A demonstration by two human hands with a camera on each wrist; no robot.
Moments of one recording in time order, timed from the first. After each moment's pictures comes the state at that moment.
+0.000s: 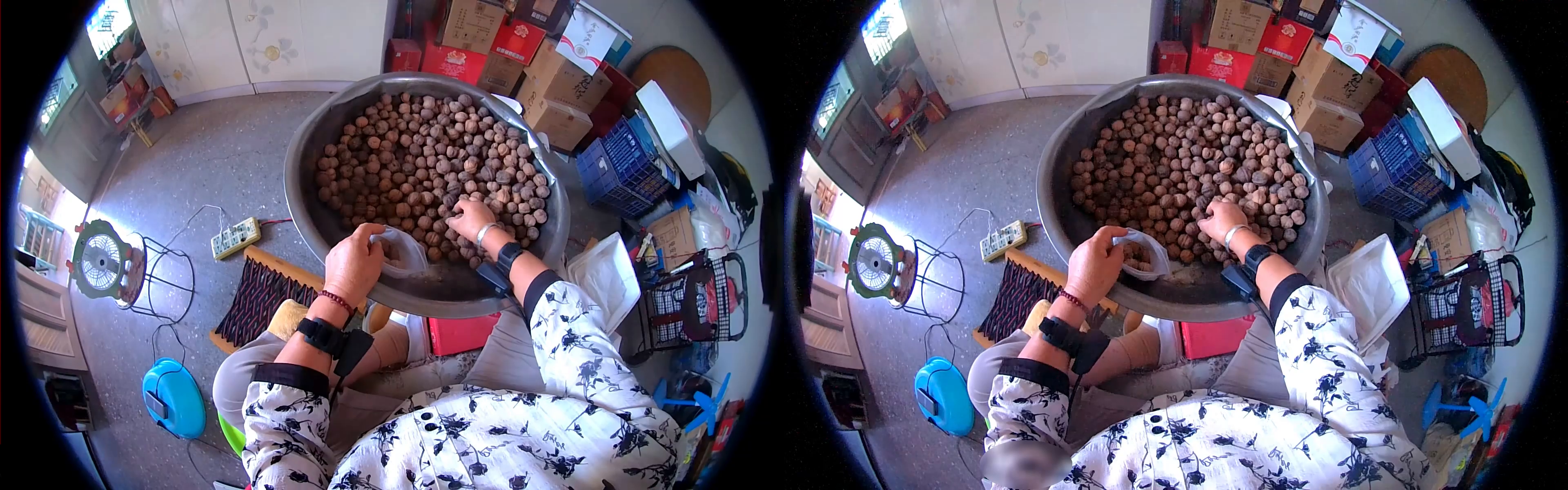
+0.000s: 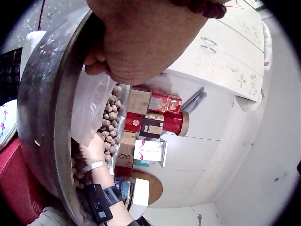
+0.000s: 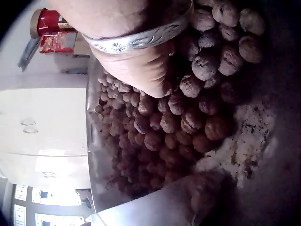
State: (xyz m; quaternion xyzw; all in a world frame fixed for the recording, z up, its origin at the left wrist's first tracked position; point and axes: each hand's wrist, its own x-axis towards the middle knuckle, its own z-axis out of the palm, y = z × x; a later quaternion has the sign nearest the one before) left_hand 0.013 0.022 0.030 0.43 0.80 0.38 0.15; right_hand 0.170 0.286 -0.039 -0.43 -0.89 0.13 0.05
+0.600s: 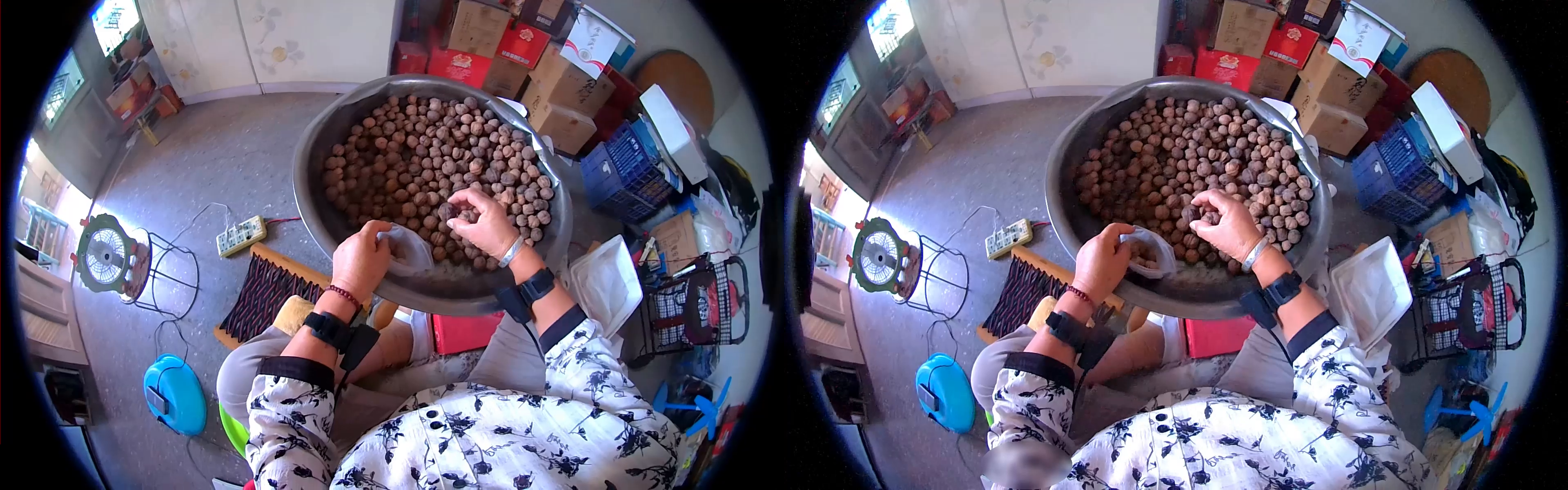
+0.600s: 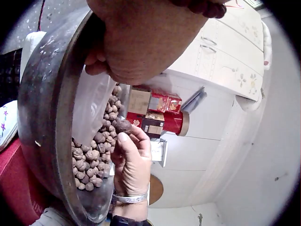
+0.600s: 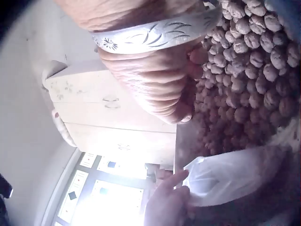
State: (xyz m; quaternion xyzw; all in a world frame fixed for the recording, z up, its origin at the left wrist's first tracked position) left_hand 0.011 0.022 0.029 0.43 0.80 0.39 0.16; right_hand 0.181 0.217 0.056 -0.24 -0.87 0.37 0.22
